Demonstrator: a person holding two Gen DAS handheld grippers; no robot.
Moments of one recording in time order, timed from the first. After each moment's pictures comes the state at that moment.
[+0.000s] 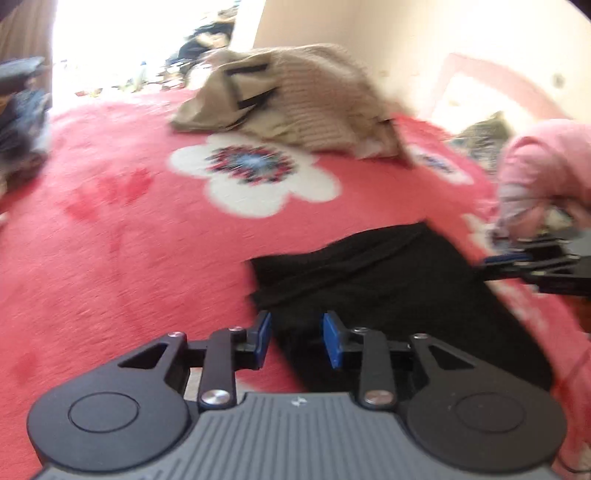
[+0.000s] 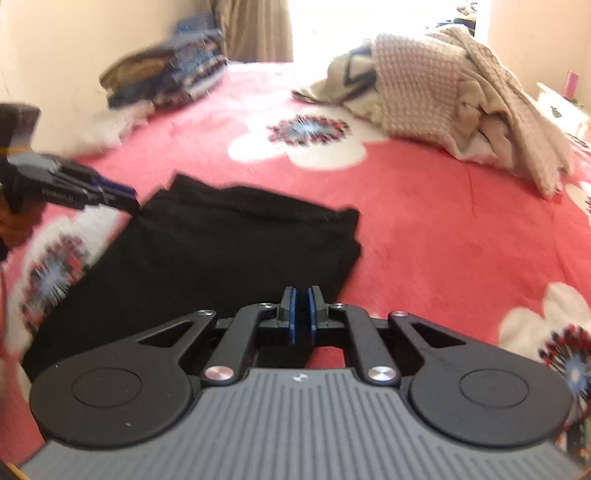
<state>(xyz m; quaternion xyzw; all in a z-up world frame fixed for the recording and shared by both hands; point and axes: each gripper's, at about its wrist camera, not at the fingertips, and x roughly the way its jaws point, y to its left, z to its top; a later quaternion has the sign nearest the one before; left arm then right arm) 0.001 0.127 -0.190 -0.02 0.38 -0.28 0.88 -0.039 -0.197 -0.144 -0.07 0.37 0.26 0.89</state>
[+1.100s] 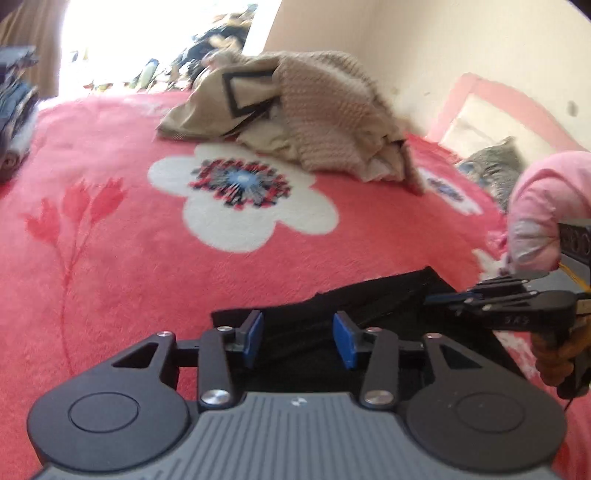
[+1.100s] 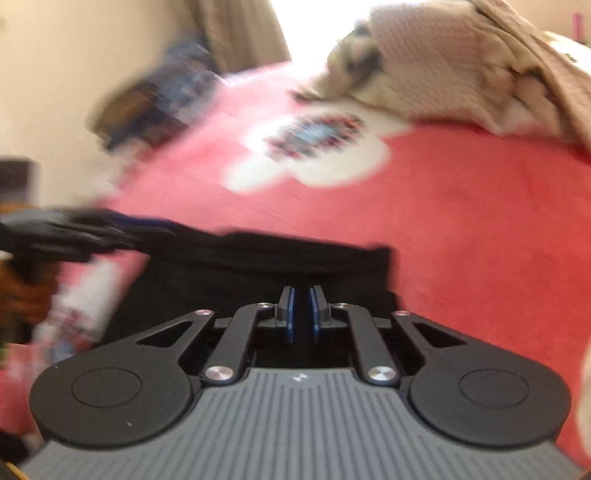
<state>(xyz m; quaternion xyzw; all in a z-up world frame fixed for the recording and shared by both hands) 0.054 0.101 -0.202 -0.07 0.39 -0.22 0.89 0.030 -0.201 -0.179 0.04 0.41 0.25 0.88</state>
